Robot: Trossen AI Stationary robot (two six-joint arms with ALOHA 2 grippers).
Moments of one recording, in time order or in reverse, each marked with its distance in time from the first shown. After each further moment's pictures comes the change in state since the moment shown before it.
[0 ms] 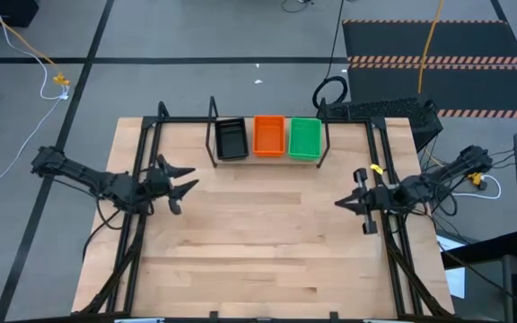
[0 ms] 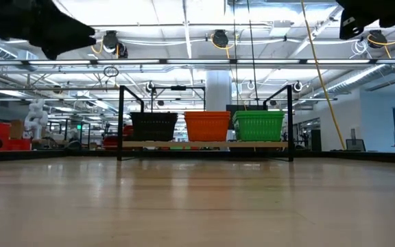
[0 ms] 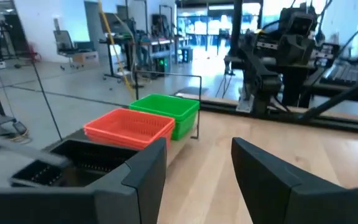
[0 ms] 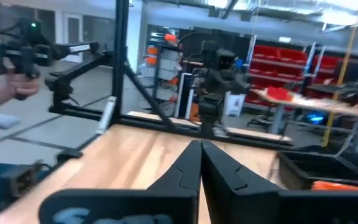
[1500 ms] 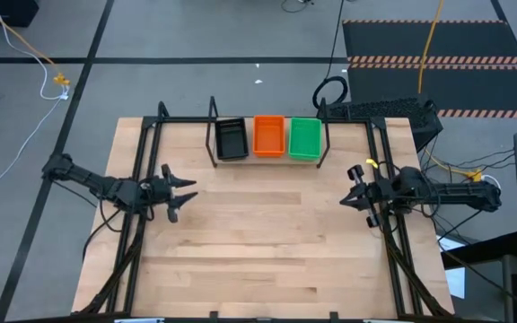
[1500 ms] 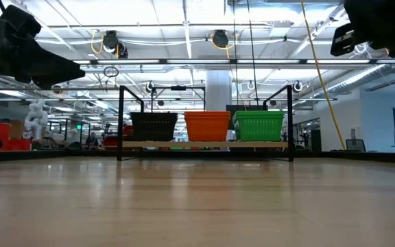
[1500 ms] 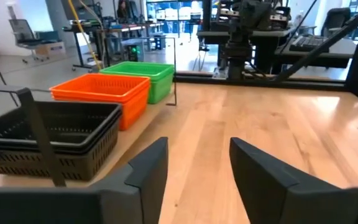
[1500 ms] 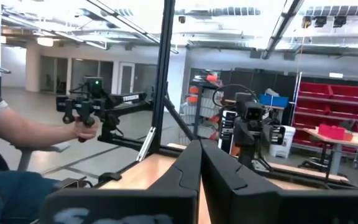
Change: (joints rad) left arm -0.007 -0.270 -0.228 -0.102 0.122 -0.004; right arm -0.489 -0.189 -0.189 0.198 -0.707 0.118
